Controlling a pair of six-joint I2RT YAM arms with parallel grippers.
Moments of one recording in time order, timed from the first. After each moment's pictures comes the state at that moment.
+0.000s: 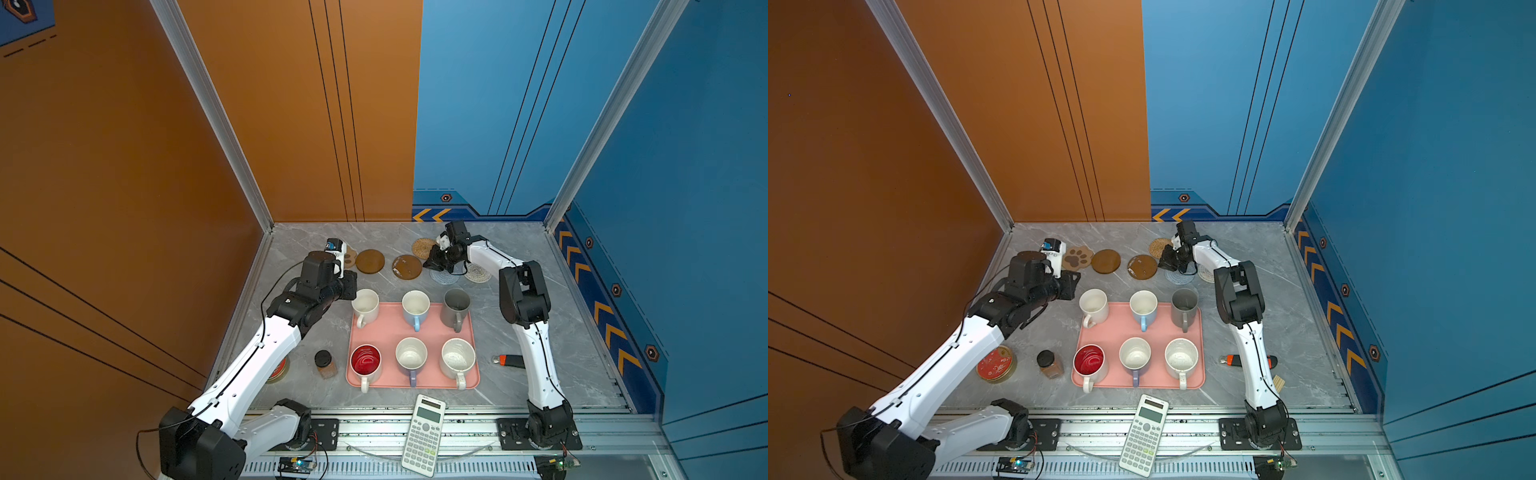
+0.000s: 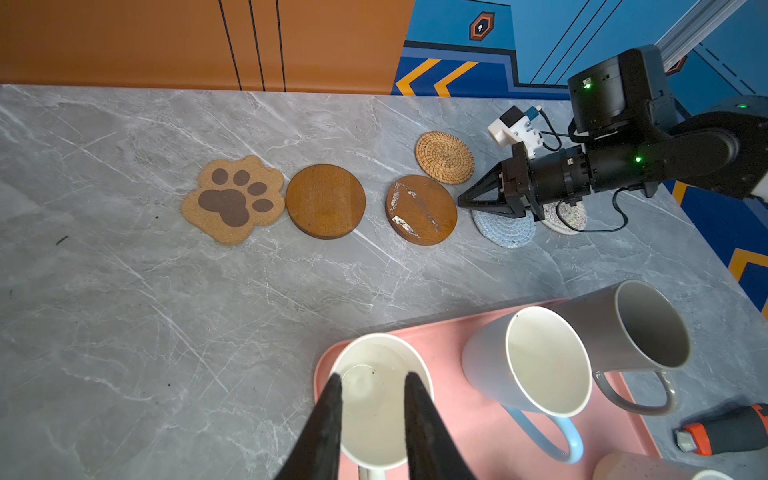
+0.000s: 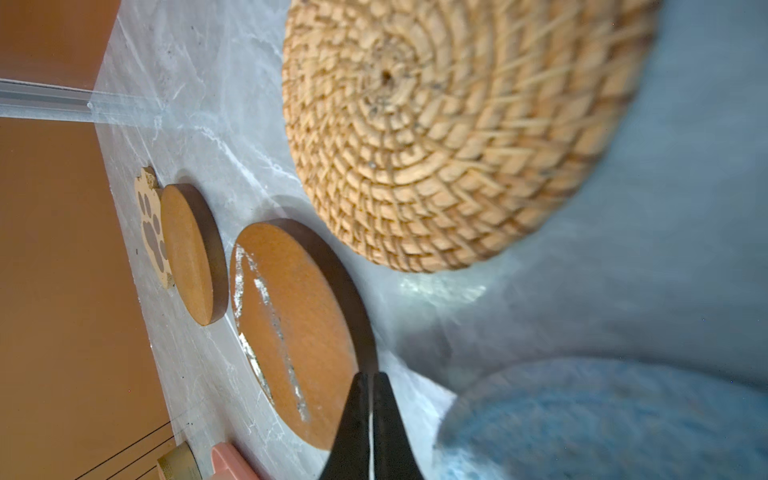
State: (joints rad) left arm -0.36 1.12 0.99 -0.46 0.00 -0.26; right arm 0.29 2.43 1.95 -0.56 -0.51 0.63
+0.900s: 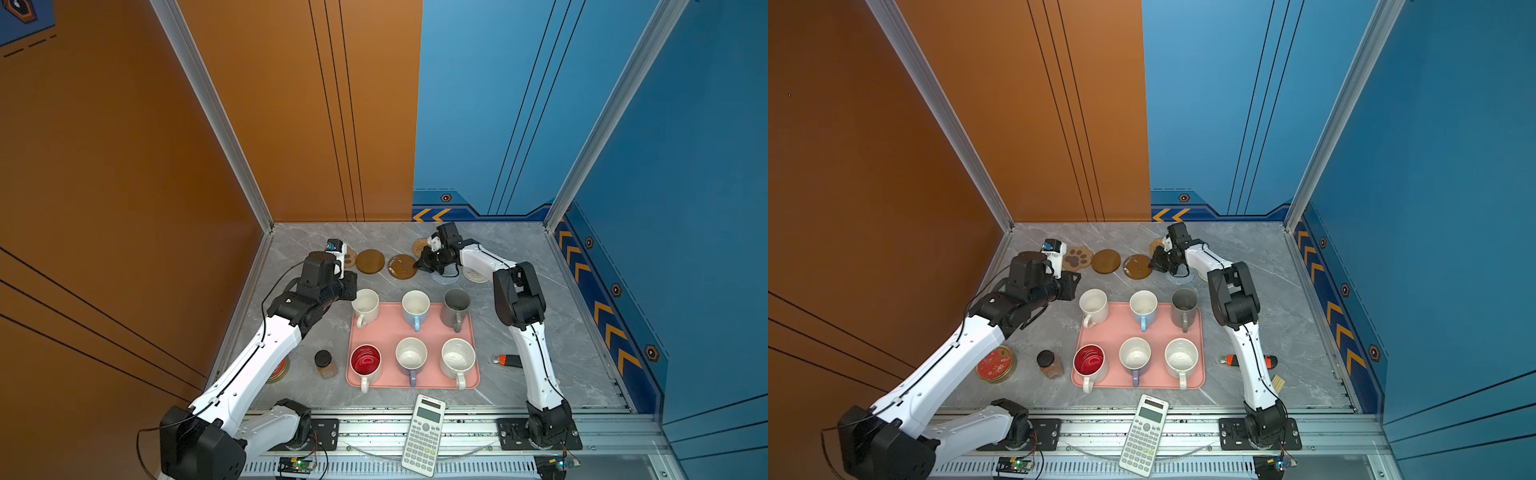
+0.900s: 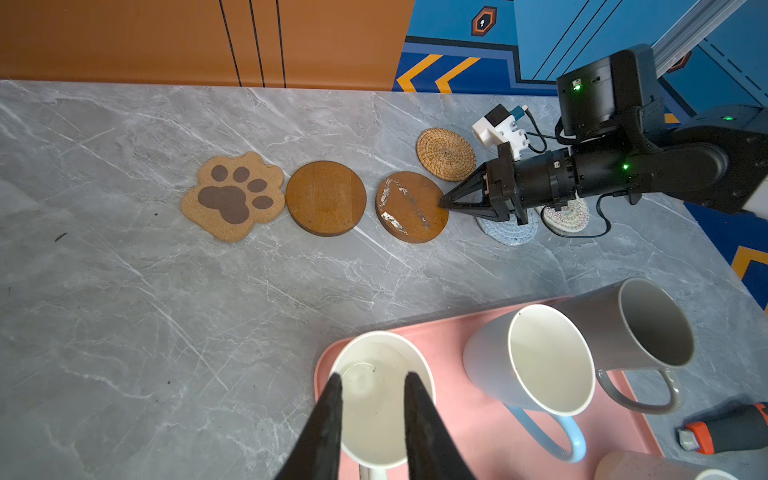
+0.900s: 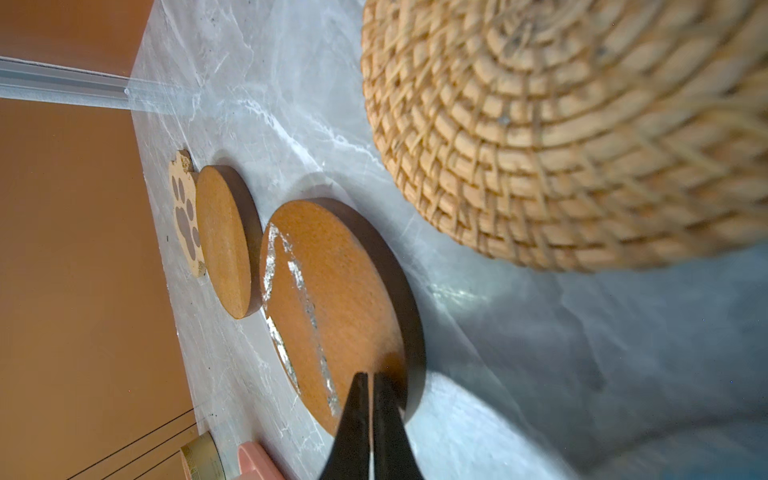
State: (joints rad) left arm -0.36 1.13 0.98 -0.46 0.00 -0.26; right arm 0.35 2.44 1.94 -0.45 -0.55 0.71
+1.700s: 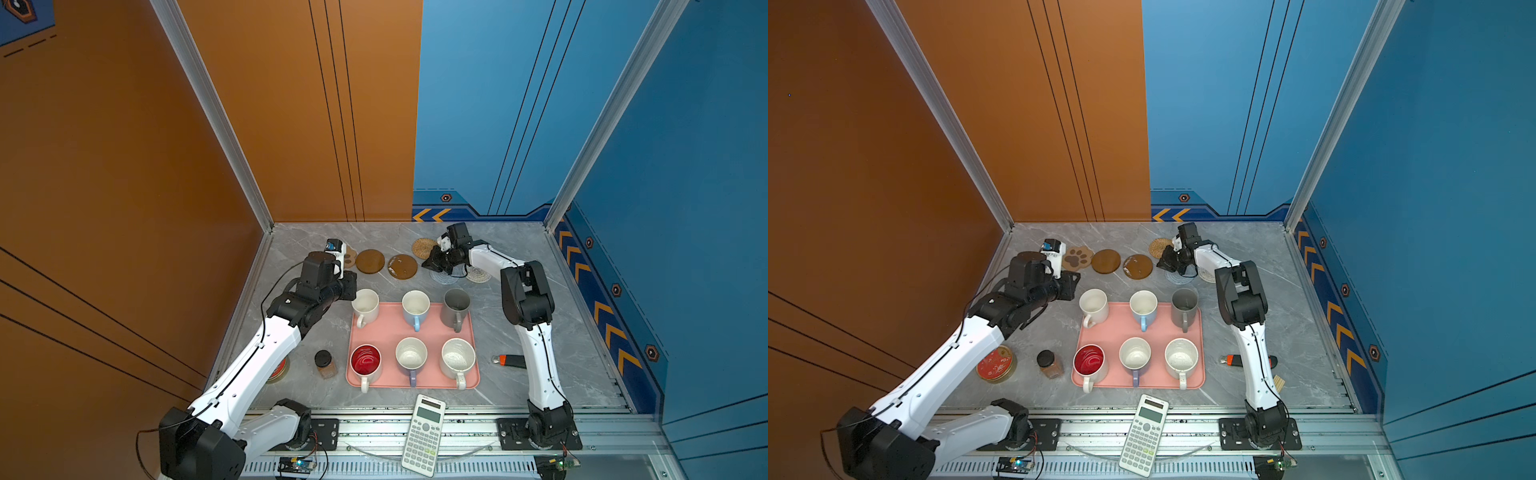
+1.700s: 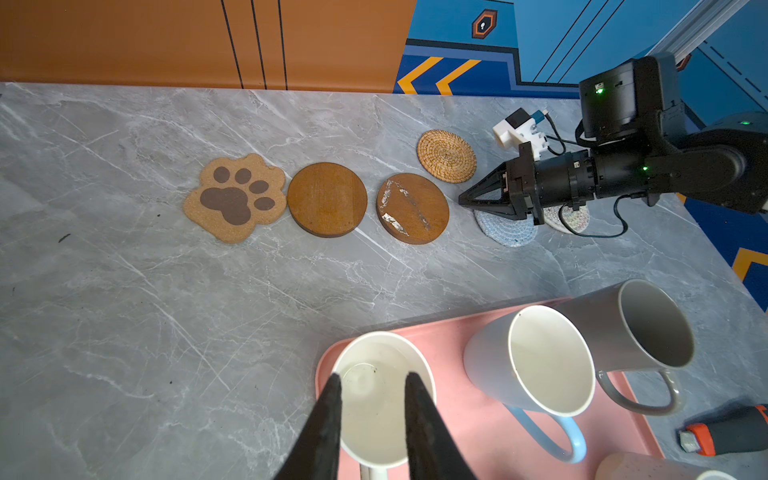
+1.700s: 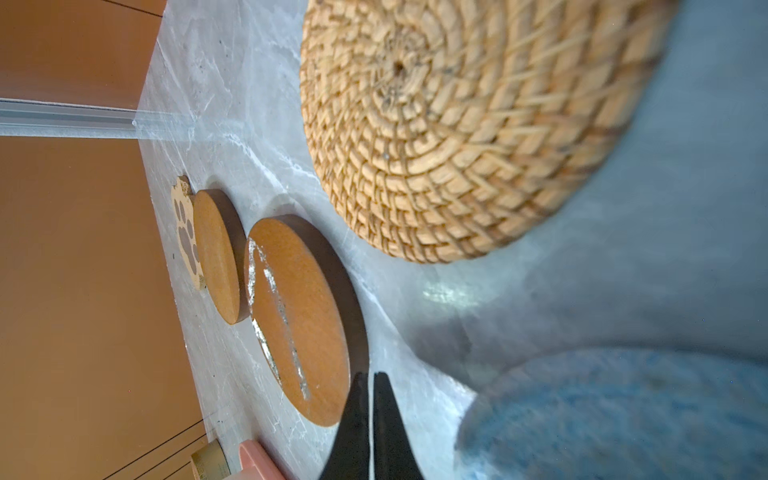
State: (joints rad) left arm -0.36 1.12 0.98 -0.46 0.00 -0.26; right arm 0.29 2.39 1.85 -0.41 -0.56 0.71
